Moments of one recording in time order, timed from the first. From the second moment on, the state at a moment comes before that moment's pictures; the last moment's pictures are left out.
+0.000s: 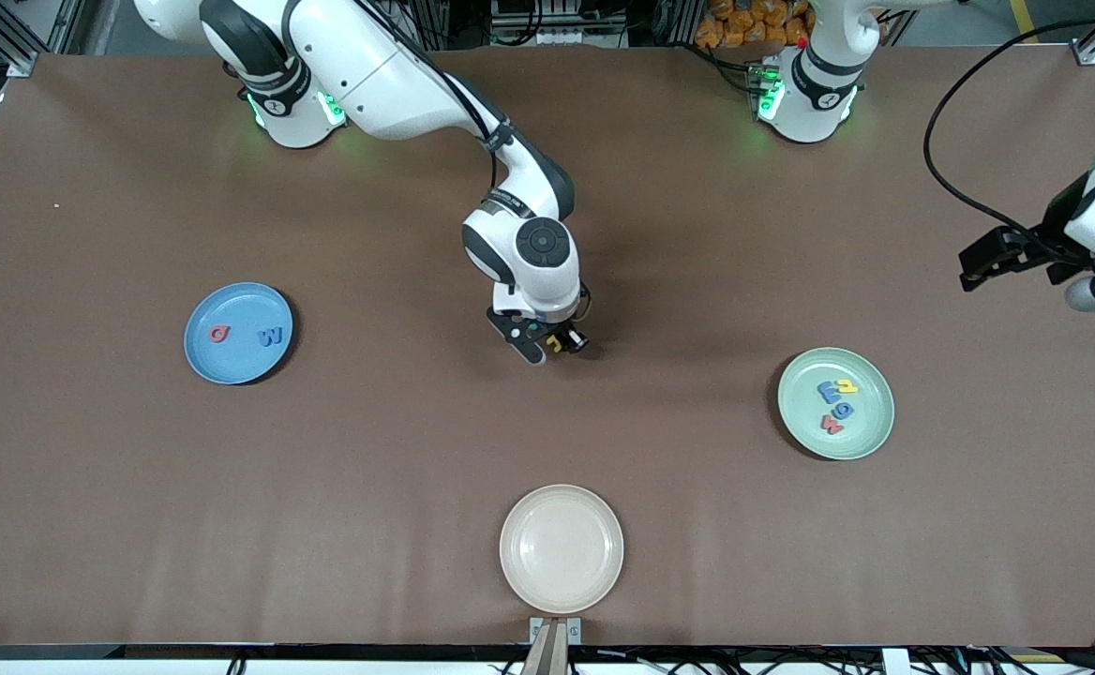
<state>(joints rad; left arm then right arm) -0.09 0.05 0.00 -1.55 0.06 1.60 -0.14 0.76 0.85 0.07 -1.45 -0.07 2.35 1.67</state>
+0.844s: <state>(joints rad) -0.08 0.03 0.03 -1.52 0.05 1.55 -0.14 0.72 0.85 0.07 -1.43 -0.09 2.23 1.50</state>
